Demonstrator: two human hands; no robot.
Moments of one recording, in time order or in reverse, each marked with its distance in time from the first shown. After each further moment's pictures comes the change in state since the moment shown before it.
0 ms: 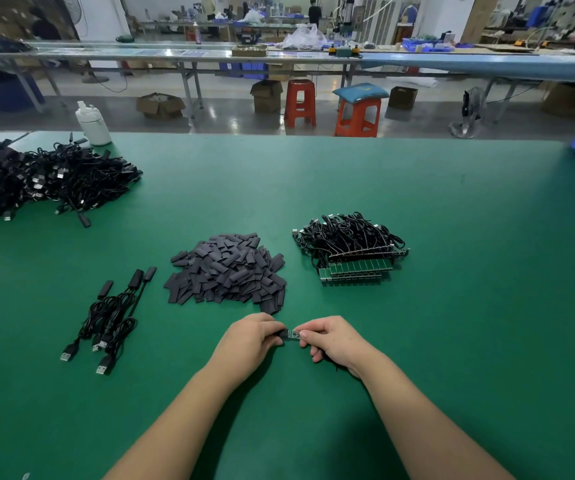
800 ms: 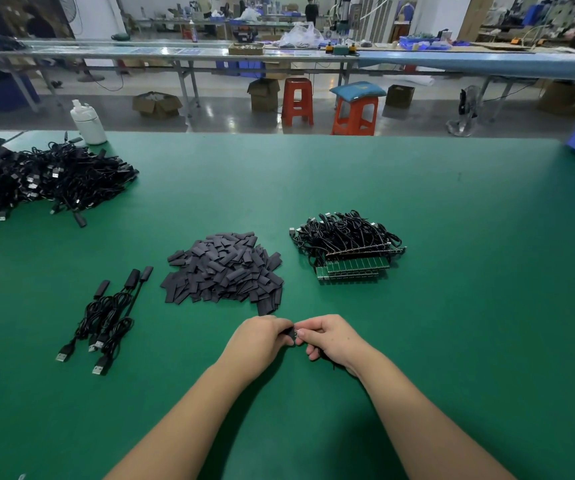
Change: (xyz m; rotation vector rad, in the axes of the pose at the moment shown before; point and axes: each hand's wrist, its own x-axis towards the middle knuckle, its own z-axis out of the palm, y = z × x) left_hand 0.011 0.024 0.005 0.059 -0.078 -0.031; right_hand 0.002 0.004 0.000 0.034 0.001 -0.016
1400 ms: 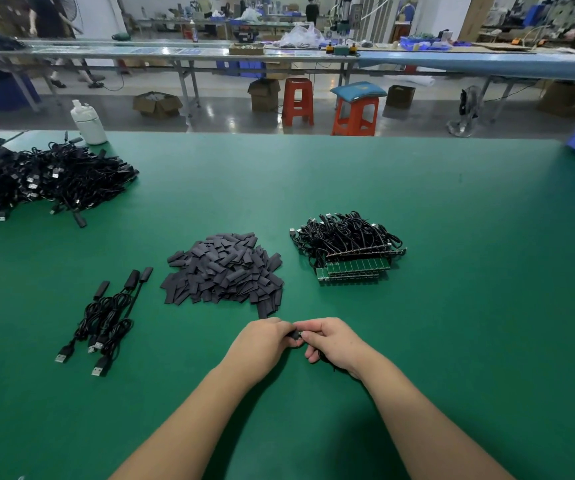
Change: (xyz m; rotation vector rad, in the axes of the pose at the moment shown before) left_hand 0.004 0.007 0.002 0.035 -0.028 -0.002; right_hand -0.002 -0.001 -0.003 -0.129 -0.020 -0.007
